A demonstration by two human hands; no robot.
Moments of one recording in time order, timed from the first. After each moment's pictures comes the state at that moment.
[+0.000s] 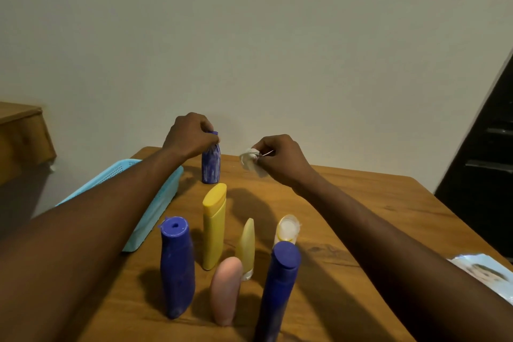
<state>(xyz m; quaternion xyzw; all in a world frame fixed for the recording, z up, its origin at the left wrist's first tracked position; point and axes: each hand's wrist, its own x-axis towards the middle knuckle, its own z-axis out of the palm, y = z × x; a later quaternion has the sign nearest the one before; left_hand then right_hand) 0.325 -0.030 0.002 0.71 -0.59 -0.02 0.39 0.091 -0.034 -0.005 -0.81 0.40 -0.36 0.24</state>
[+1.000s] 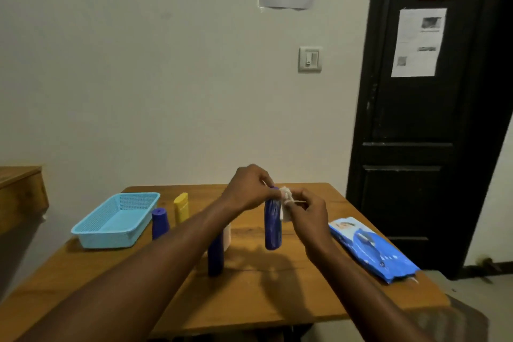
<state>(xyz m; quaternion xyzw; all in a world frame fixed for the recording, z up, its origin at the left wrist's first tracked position) 0.042 0.180 0.067 0.56 -0.75 -0.10 0.34 -0.111 0.196 -0.004 -0.58 0.43 -0.61 0.33</state>
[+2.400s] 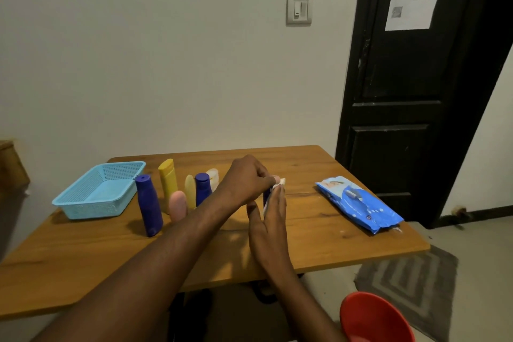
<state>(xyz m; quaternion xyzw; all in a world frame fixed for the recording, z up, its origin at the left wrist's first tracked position) 0.022 0.205 0.017 0.56 -0.74 -0.17 0.33 -0.057 0.264 -0.073 -0.61 0.49 -0.52 0.35</state>
